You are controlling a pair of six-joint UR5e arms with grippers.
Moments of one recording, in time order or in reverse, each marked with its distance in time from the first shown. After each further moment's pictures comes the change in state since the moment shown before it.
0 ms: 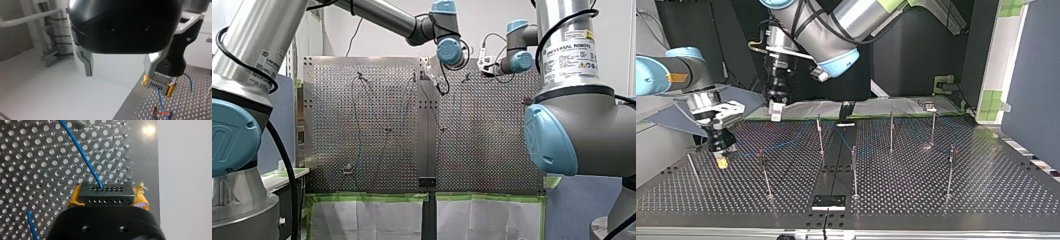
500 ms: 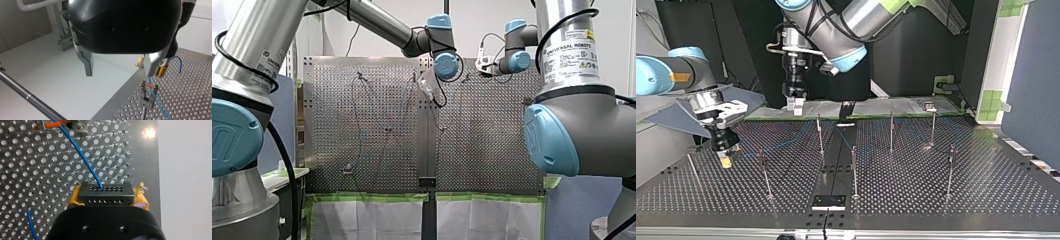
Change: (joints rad) left arm 0.017 0.004 -0.129 0.129 -0.069 -0.104; right arm 0.012 0.001 0.000 0.001 -0.001 0.002
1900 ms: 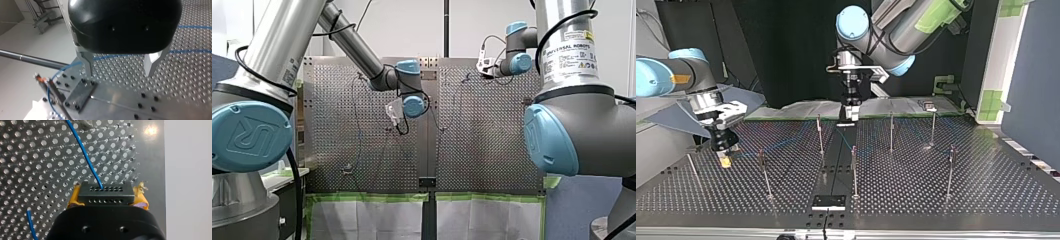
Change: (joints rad) left arm 0.252 0.000 -0.353 0.353 0.106 0.201; right arm -0.010 0.012 0.000 -0.005 0.001 -0.004
